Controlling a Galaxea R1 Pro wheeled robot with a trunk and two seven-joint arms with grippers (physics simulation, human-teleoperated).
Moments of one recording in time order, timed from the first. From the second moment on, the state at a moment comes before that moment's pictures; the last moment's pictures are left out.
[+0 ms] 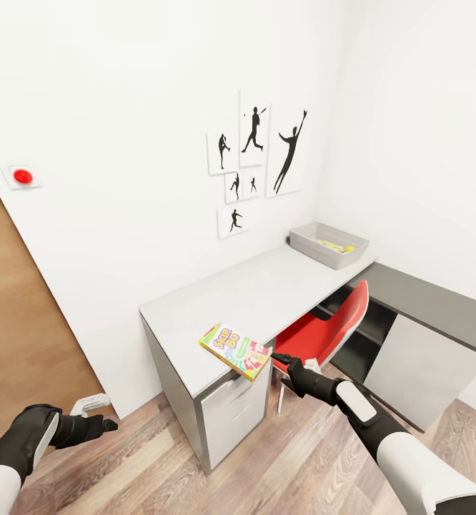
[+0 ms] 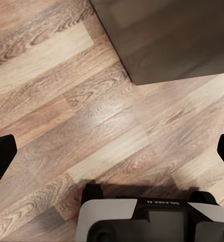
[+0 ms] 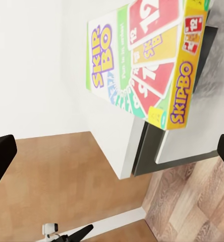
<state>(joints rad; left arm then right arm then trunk) -0.60 0.29 0.29 -0.58 -0.14 0.74 -0.48 -0.71 -0.08 0.19 -0.49 -1.18 0.60 0.34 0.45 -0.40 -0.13</state>
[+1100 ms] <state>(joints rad) -0.60 0.29 0.29 -0.58 -0.14 0.74 -0.48 -0.70 -0.08 0.19 -0.49 -1.18 0.59 0.36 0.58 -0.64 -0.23</state>
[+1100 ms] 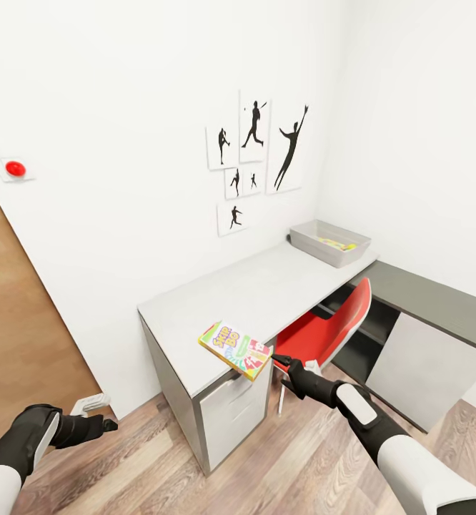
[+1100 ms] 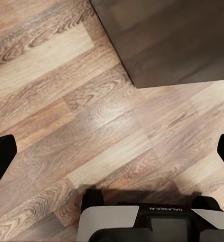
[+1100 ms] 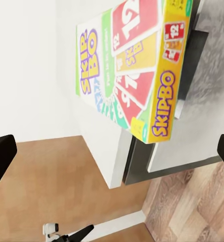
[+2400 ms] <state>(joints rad) -0.60 0.29 0.29 -0.58 -0.14 0.74 -0.48 -0.70 -0.08 0.18 -0.49 -1.21 0.55 0.44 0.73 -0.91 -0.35</state>
